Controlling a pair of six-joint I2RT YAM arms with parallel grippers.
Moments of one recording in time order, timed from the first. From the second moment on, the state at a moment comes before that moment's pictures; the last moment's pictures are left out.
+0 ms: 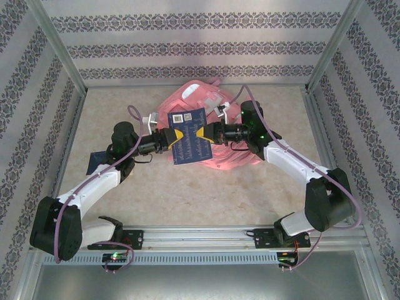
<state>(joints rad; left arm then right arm) -0.30 1.22 0.68 0.42 0.87 -1.14 0.42 1.46 1.00 0.08 -1.03 0.96</state>
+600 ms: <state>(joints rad) -0.33 1.25 0.67 0.44 0.89 -1.12 0.42 1.42 0.95 0.01 -1.06 0.88</state>
